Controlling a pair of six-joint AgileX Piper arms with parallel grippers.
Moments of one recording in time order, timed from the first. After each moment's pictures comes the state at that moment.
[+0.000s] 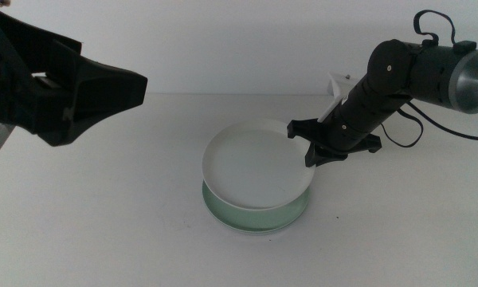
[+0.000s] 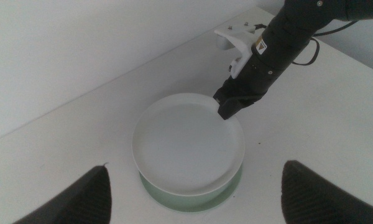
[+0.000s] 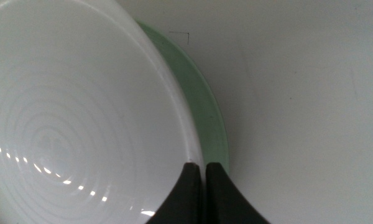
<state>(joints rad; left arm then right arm) -0.35 0.90 -1.15 -0.44 0.89 0.44 0.38 1.96 -1.48 0.29 0.84 0.17</state>
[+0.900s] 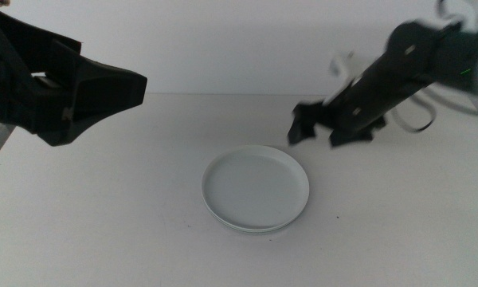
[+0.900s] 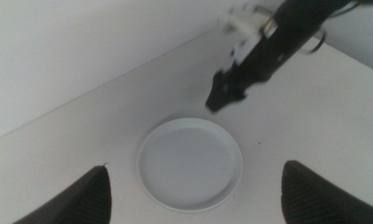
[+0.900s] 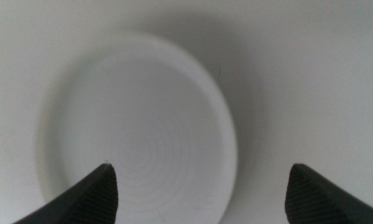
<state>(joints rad) -0.35 0.90 -1.15 -0.44 0.89 0.44 0.36 1.89 -1.48 0.35 0.82 -0.01</state>
